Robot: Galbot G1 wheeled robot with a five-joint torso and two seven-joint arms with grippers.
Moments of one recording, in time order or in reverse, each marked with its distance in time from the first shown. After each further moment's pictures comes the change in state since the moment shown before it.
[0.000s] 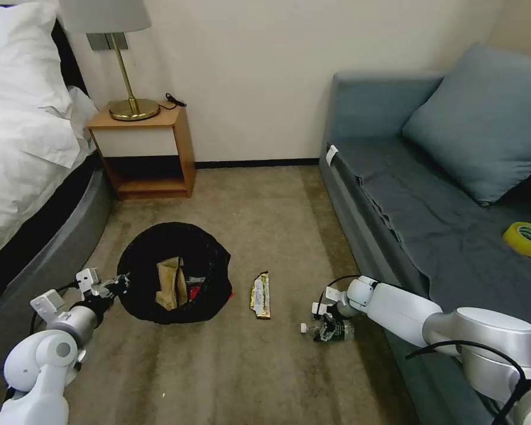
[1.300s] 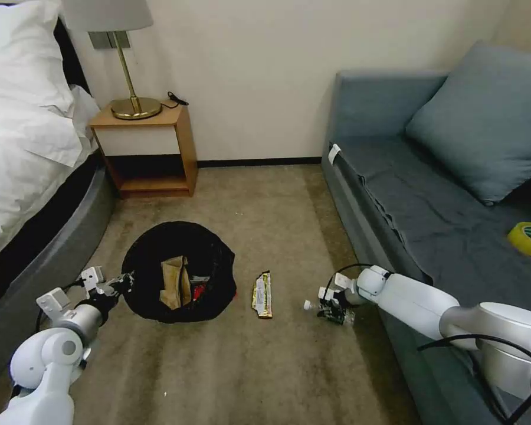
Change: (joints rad) left arm -0.009 -0.012 0.016 -0.008 0.010 0.005 -0.004; right arm 0.052 -0.113 0.110 0.146 0.064 -0.026 0.059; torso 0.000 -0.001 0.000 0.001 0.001
